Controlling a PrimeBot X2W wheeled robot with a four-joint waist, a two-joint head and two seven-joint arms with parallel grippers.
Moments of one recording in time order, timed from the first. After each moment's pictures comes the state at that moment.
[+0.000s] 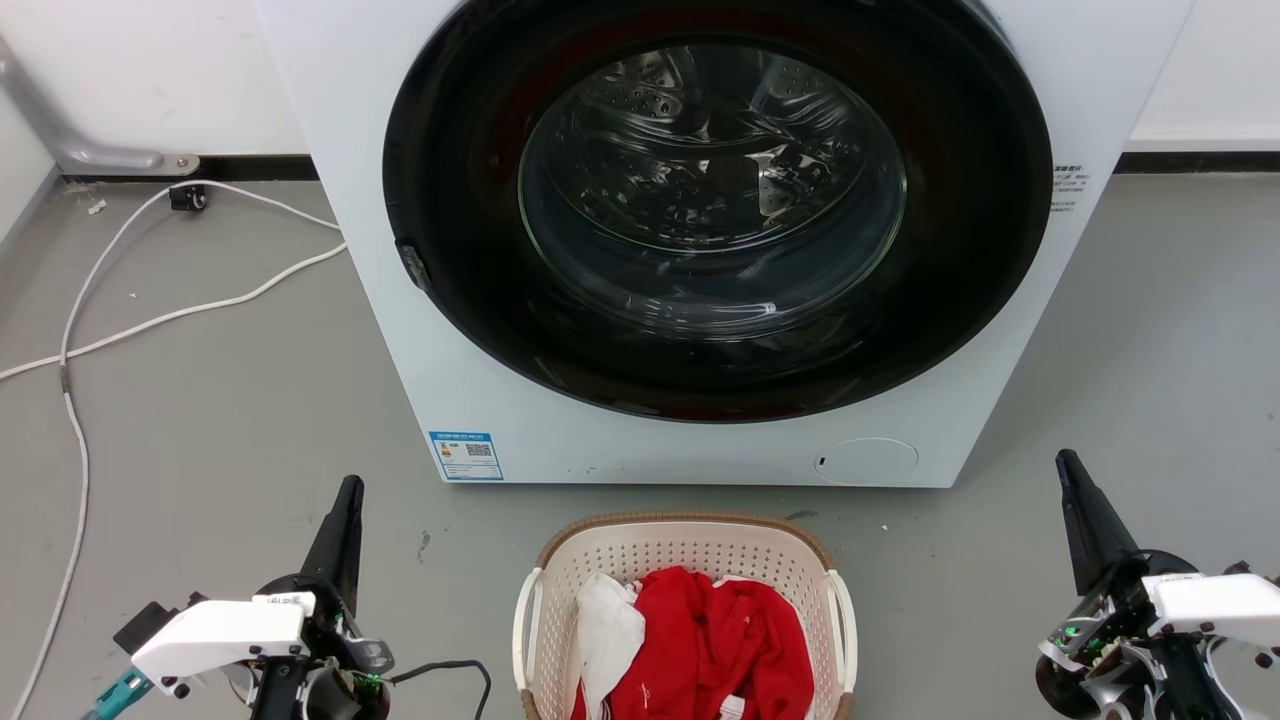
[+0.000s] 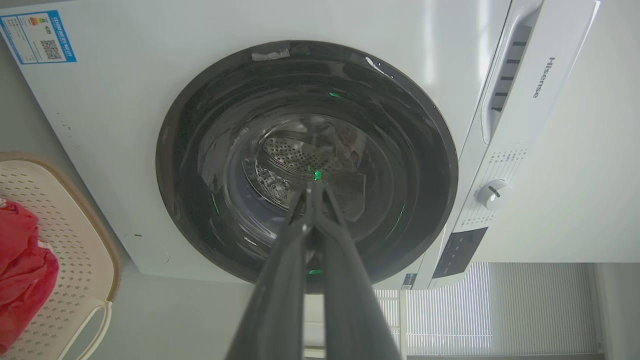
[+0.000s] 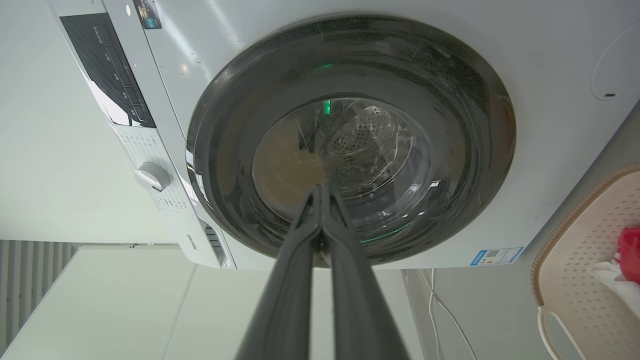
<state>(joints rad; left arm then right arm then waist) -0.10 0.05 0.11 0.25 -1.62 -0.13 0.11 -0.10 -0.06 -0.11 0.25 1.62 0.13 0.11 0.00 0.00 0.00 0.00</state>
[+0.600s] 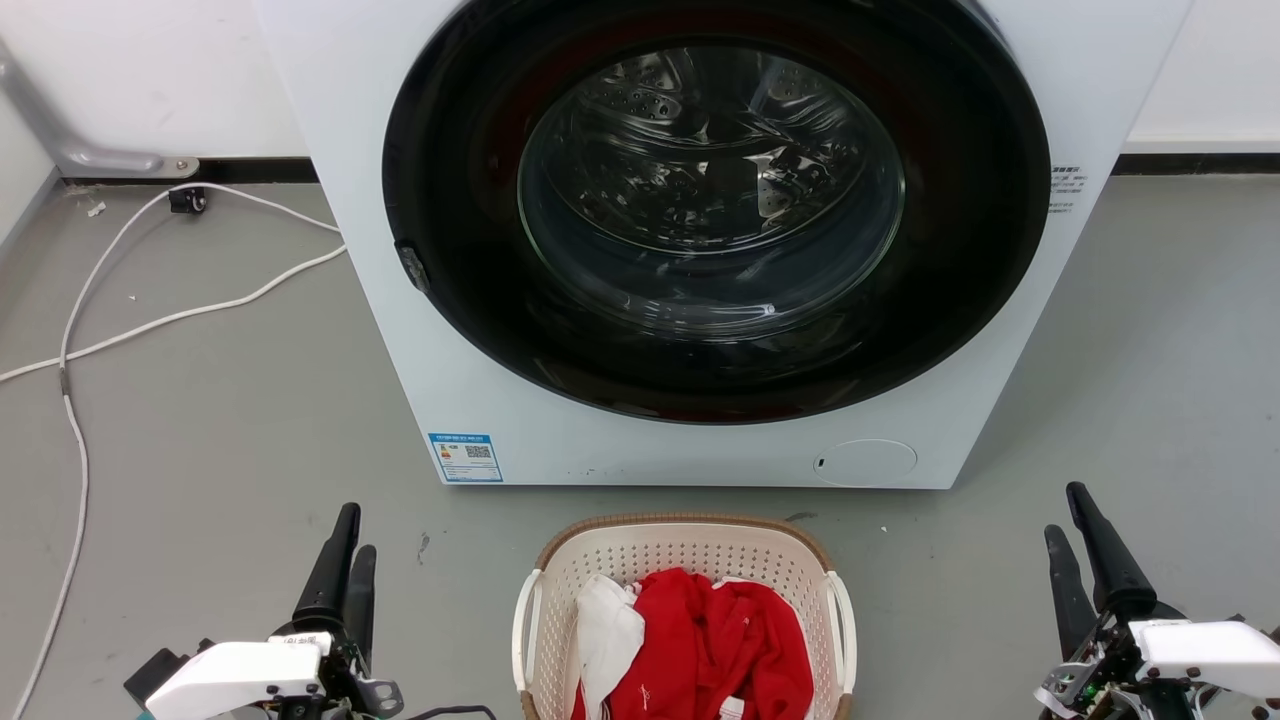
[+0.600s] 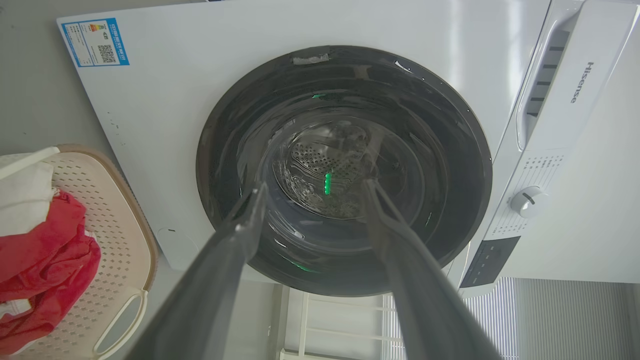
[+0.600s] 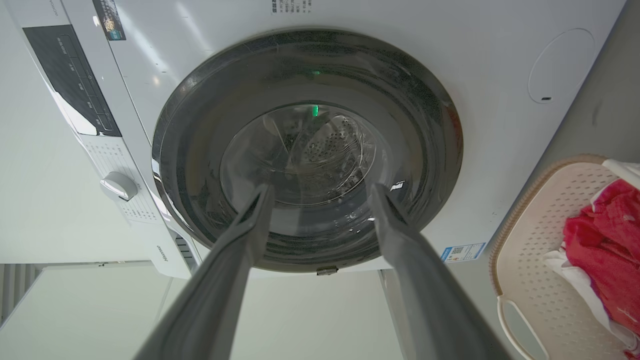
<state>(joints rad) -0.05 0.04 0.09 0.26 -1.59 -0.13 0.06 -0.04 -0.05 -0.10 0.26 1.59 0.13 0.06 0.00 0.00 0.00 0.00</state>
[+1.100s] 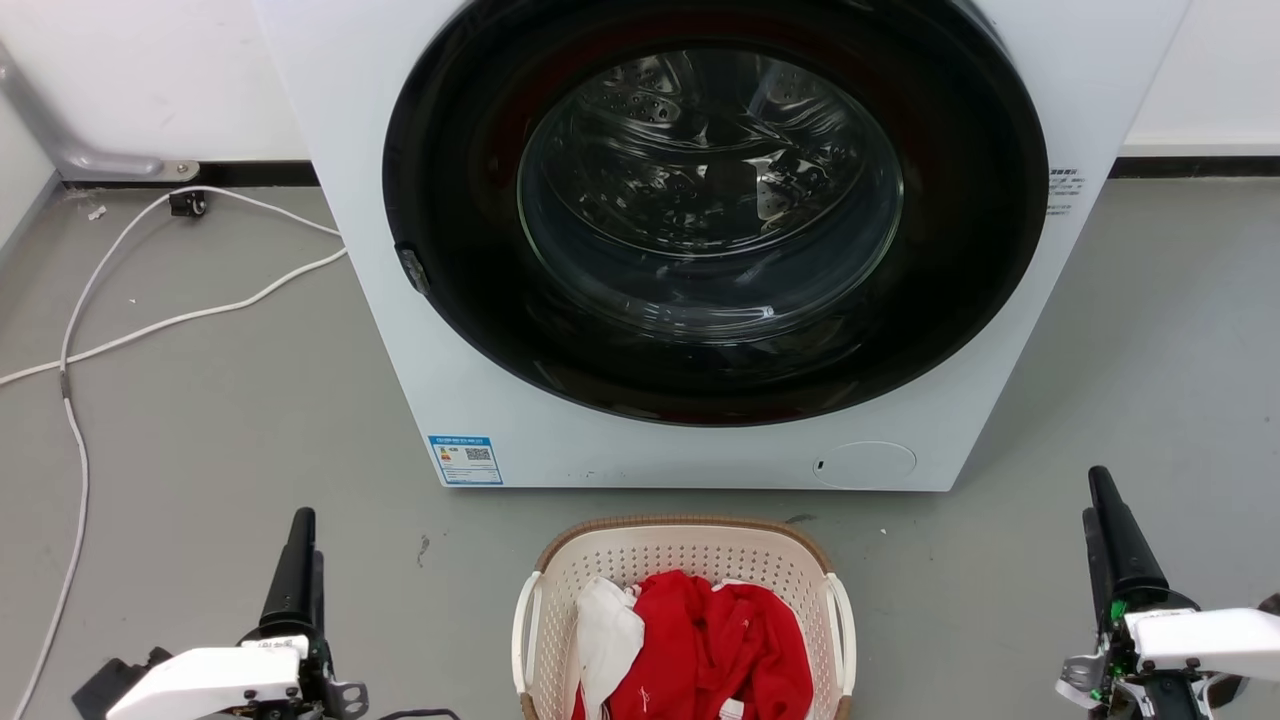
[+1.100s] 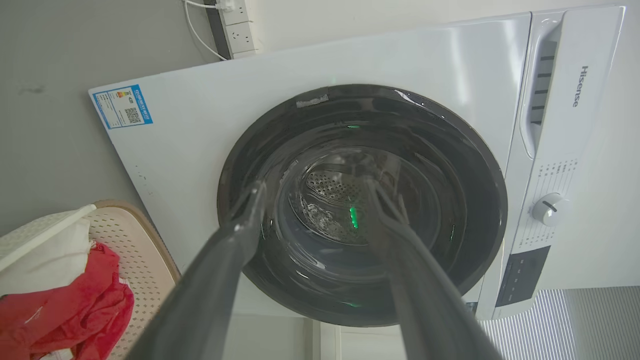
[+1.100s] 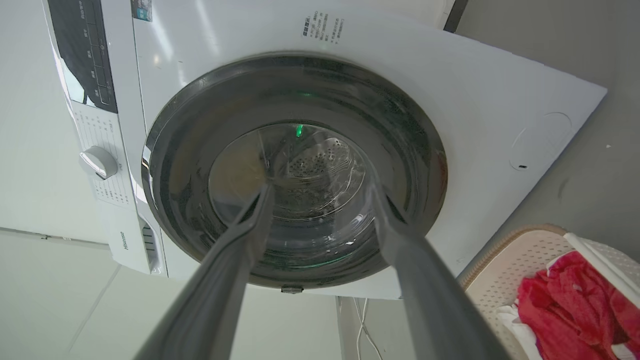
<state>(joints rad) -0.04 0.04 0.14 0.24 -1.46 -0.12 0.00 -0.04 -0.05 -0.12 0.21 1.37 0.13 0.00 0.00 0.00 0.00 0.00</state>
